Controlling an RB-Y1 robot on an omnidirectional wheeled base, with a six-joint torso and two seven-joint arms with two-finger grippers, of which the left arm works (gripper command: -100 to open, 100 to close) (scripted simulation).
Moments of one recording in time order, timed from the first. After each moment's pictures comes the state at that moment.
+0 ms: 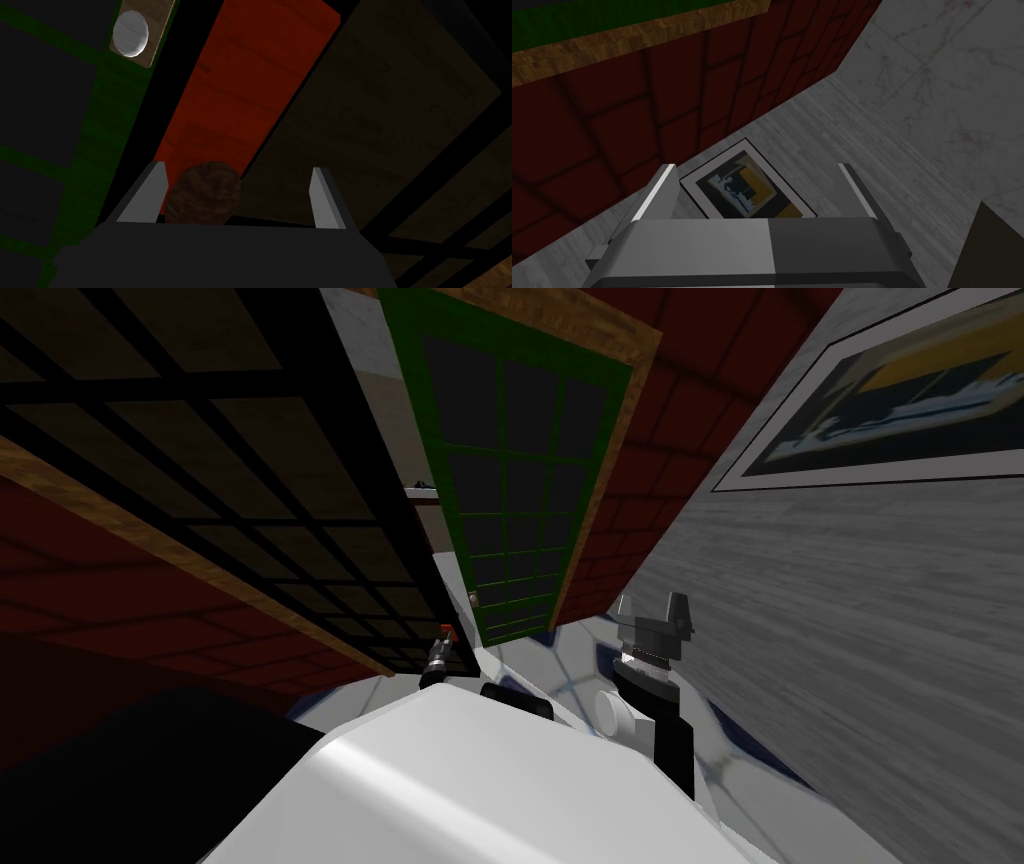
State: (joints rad) arm 0.12 0.05 0.50 -0.79 -0.08 -0.79 -0.93
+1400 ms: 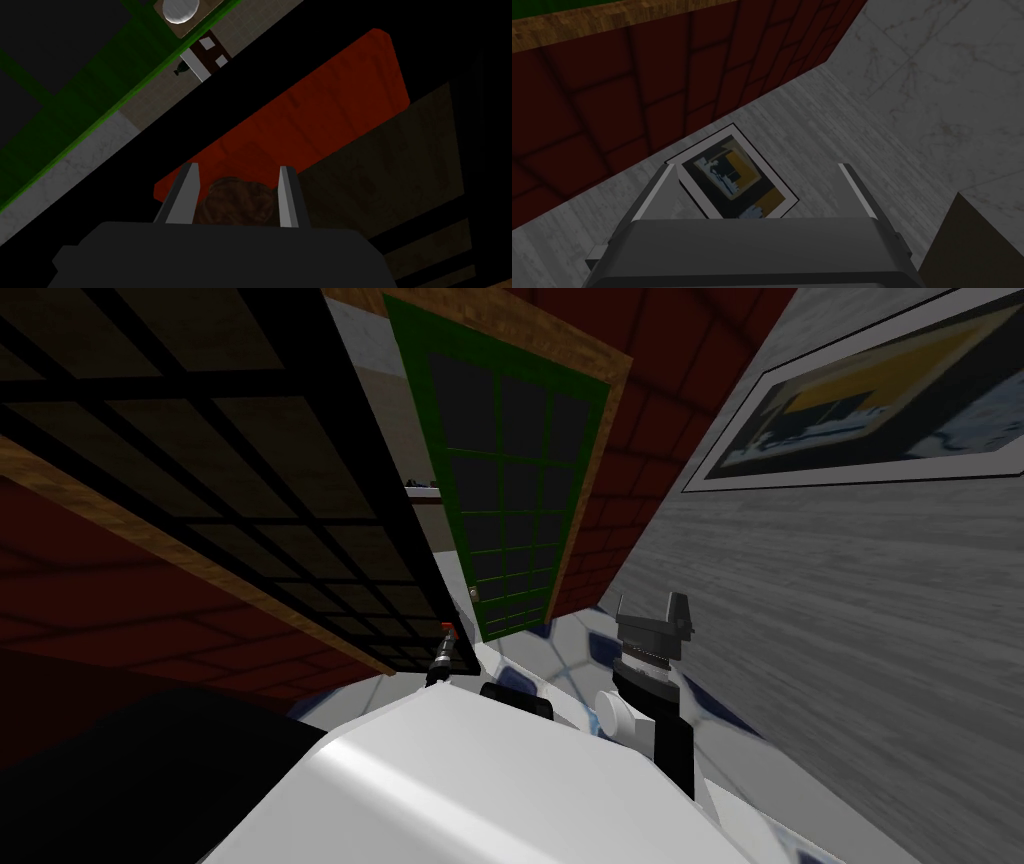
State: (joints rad) arm 0.10 0.06 0.39 -0.78 0.03 -0.80 -0.60
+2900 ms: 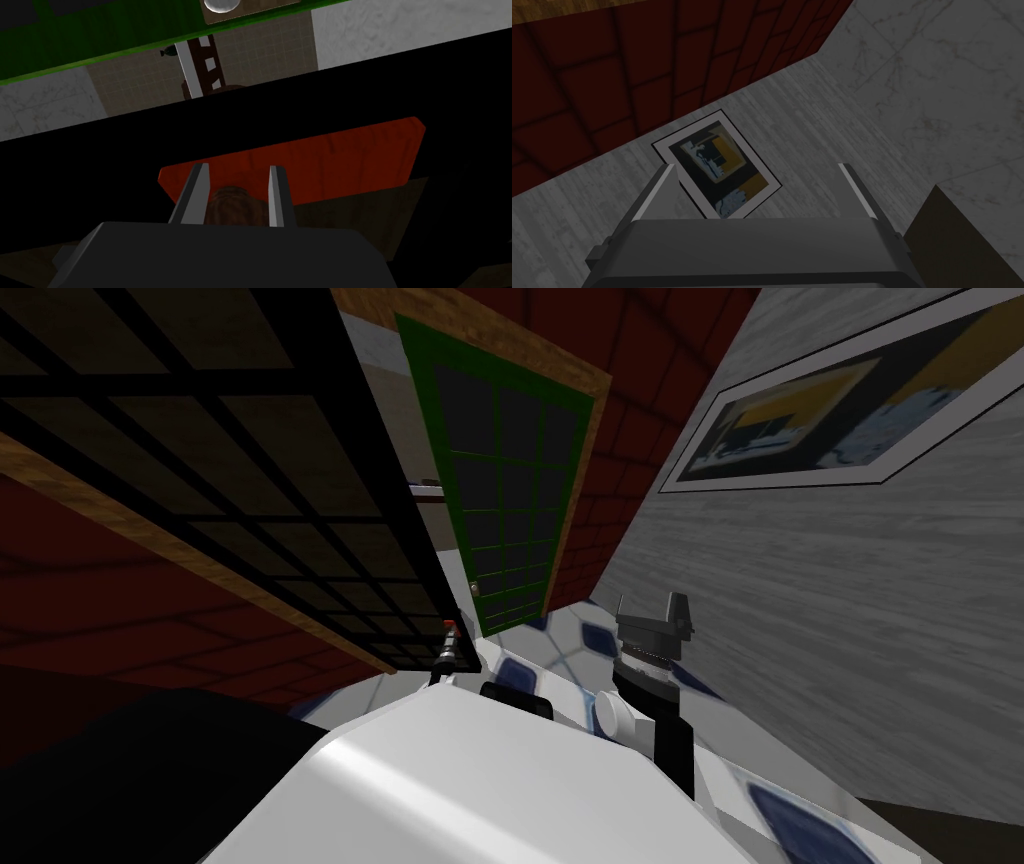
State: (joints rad) arm 0.09 0.08 0.28 -0.79 0.15 -0.80 -0.24
